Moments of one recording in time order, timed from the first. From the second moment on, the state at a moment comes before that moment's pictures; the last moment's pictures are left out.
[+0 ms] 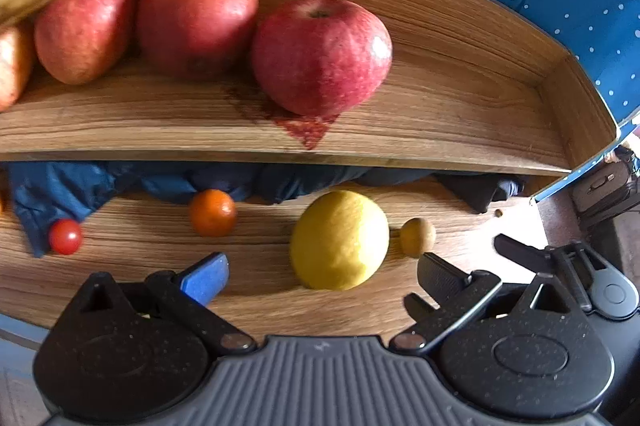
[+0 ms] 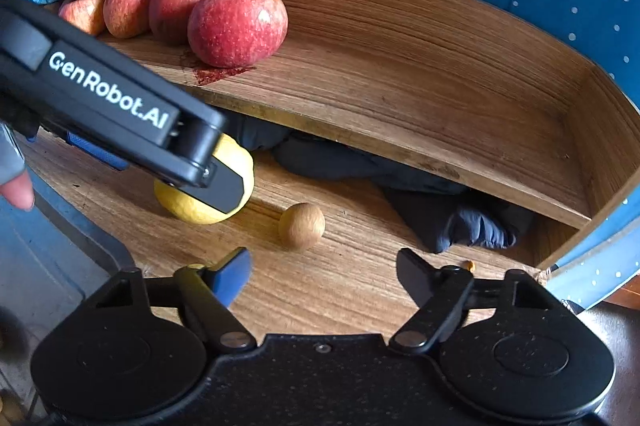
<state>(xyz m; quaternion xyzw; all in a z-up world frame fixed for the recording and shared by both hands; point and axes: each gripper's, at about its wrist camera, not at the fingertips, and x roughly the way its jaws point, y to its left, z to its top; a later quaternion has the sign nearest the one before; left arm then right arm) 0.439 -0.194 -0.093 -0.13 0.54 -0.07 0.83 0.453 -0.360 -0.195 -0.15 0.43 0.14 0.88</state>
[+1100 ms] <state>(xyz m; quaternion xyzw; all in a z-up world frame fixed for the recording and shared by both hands) 0.456 -0.207 -0.113 -0.14 0.55 -0.08 0.82 0.470 -0.358 -0.202 -0.12 0.43 0.17 0.88</state>
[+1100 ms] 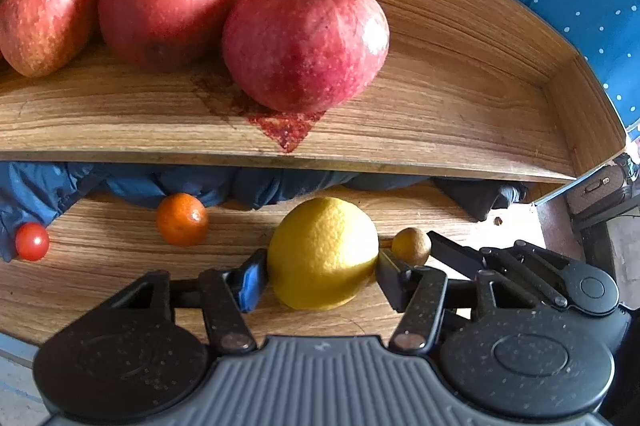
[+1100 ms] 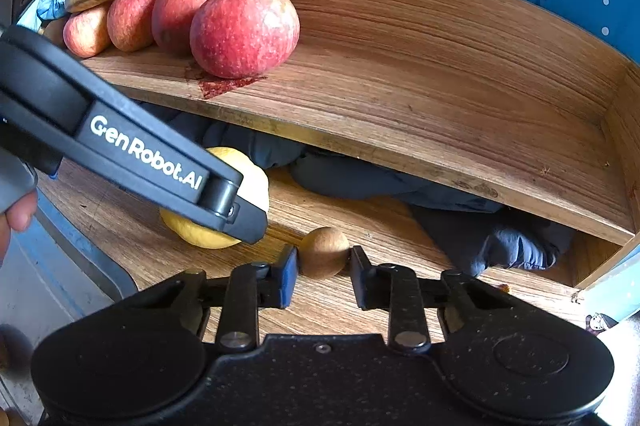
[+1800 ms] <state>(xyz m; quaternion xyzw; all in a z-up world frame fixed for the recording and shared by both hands) 0.429 -0.196 -0.105 -0.14 0.54 -0.10 0.82 0.445 -0.349 -0.191 -0.12 0.43 0.16 0.88</state>
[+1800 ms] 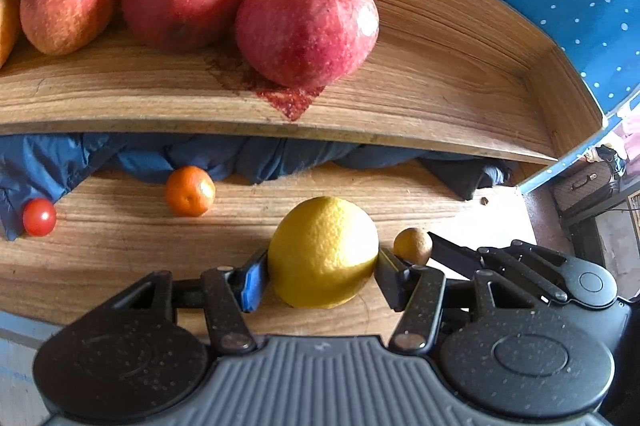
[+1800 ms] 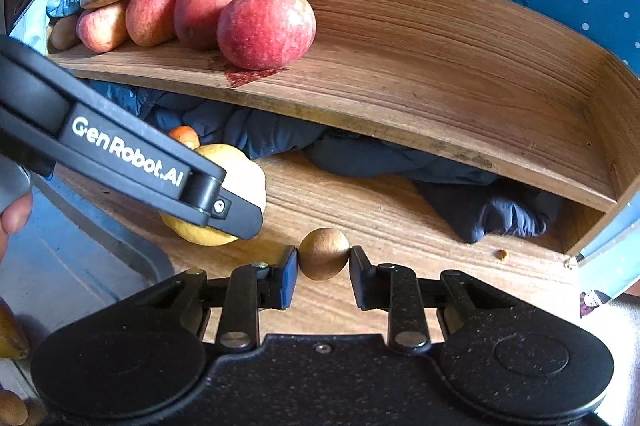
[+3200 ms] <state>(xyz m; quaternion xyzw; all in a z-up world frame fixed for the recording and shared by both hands) 0.309 -0.131 -0.080 -0.12 0.54 -0.13 0.82 0.280 -0.279 -0.167 -0.10 0.45 0.19 0.87</state>
